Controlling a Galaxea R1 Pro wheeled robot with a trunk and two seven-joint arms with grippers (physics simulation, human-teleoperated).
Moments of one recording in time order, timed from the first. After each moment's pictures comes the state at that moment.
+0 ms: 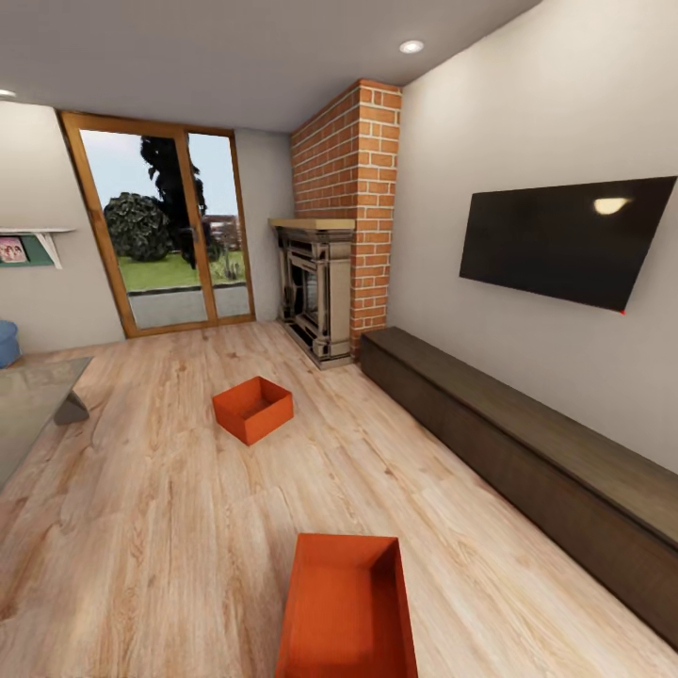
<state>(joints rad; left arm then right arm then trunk) 0.00 0.00 0.07 -0.07 0.30 -0.08 0.01 -0.05 -0.10 0.34 -0.04 -0.05 -0.17 -0.02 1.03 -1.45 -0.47</state>
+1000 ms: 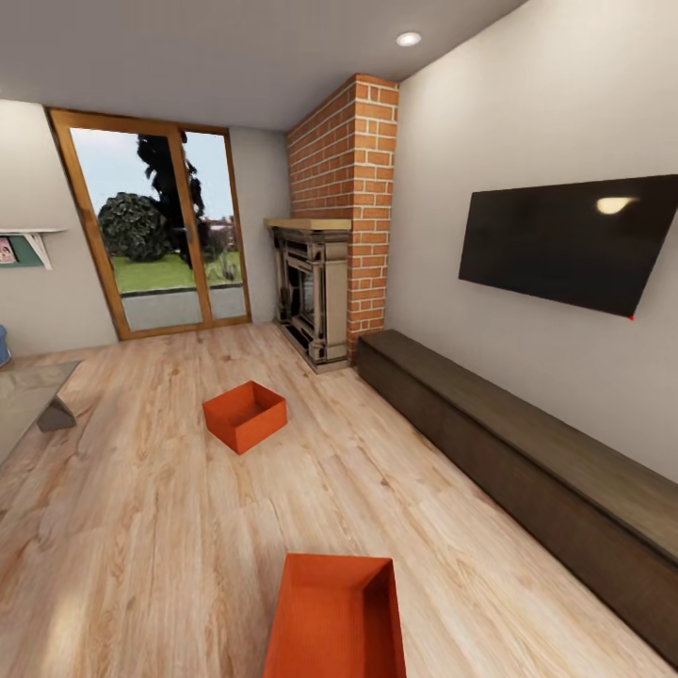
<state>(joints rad) 0.00 0.00 0.06 -0.07 0.30 -0.08 0.01 -0.05 -0.10 0.34 -0.04 -0.05 -0.16 -0.02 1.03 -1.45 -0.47</state>
